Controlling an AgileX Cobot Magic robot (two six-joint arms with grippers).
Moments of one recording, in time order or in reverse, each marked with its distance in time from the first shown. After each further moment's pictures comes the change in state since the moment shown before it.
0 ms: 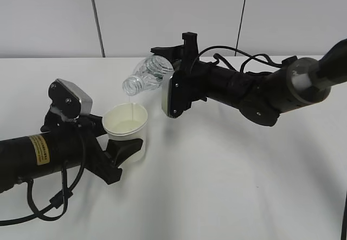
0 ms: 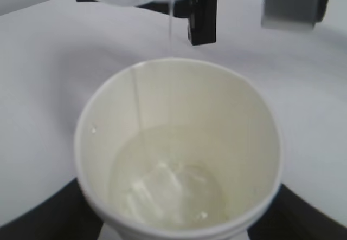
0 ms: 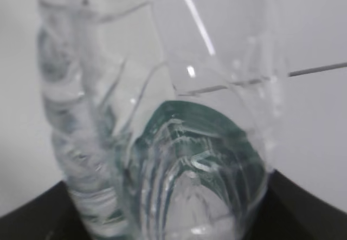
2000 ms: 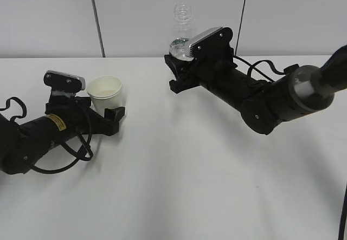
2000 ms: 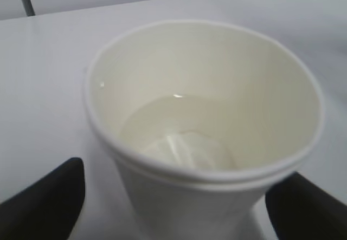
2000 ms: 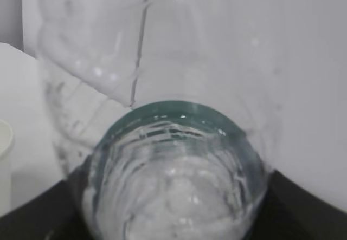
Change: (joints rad) left arm 0.112 0.314 -0.299 -0.347 -0.012 0.098; right arm 0.000 0.000 0.056 0.344 -0.057 0.957
